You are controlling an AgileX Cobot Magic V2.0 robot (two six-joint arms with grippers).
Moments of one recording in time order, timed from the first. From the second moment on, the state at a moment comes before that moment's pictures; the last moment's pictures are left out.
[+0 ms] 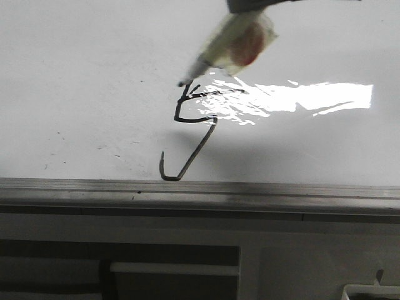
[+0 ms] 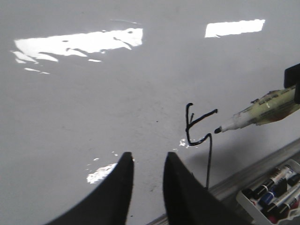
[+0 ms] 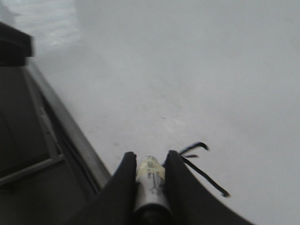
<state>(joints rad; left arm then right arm) -0.80 0.58 -0.34 -1.33 -0.10 1.23 0.88 0.98 -0.63 1.84 -0.11 -2.00</state>
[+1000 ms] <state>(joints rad) -0.80 1.09 -0.67 -0.96 0.46 1.23 0.88 1.04 -0.63 1.58 0.24 -2.05</state>
